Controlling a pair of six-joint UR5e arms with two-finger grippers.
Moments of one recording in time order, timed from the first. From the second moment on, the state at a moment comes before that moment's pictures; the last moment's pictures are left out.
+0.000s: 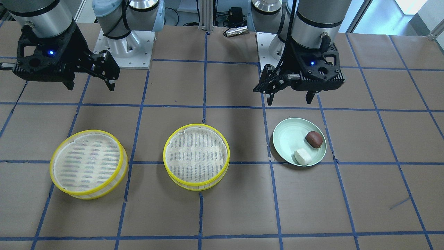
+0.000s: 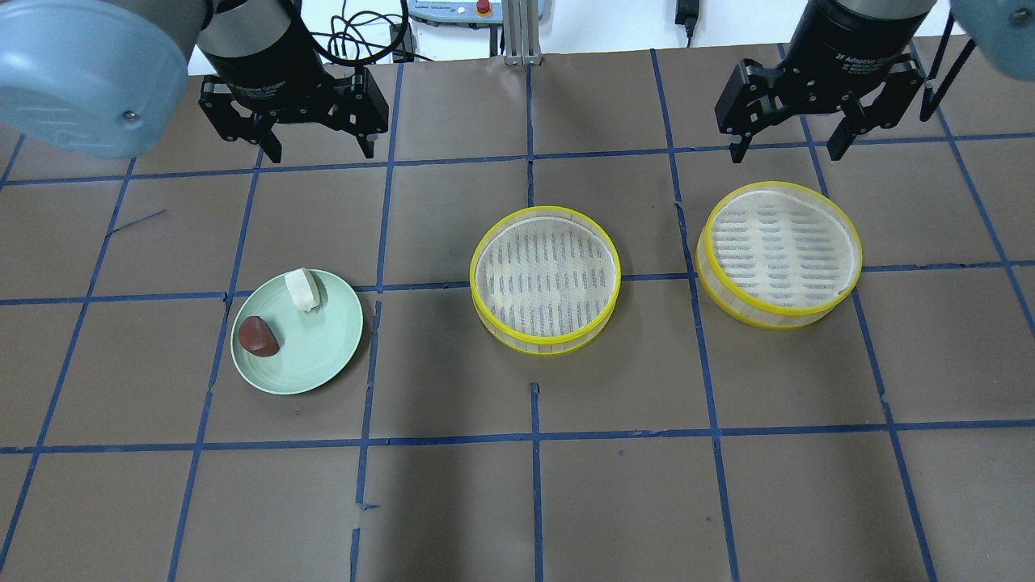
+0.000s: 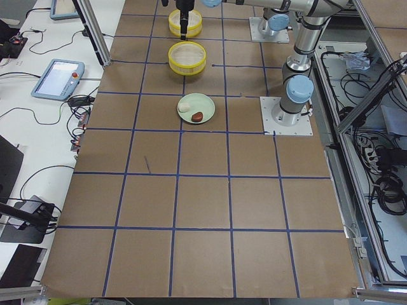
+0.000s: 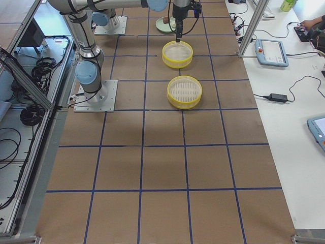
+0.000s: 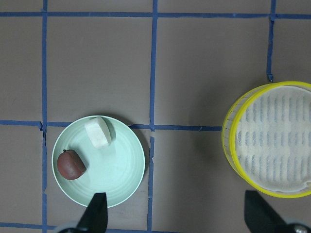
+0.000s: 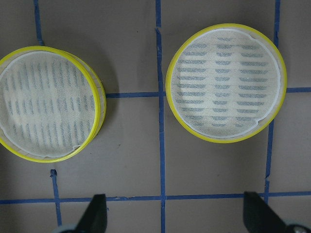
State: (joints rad) left arm -1.69 -1.66 -1.46 -1.49 1.63 -0.14; right arm 1.55 -1.53 1.46 -1.48 -1.56 0.00
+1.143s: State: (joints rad) left arm -1.44 -1.73 -1.73 -1.44 1.63 0.13; right arm 1.44 -1.41 1.52 -1.64 -1.57 -0.07
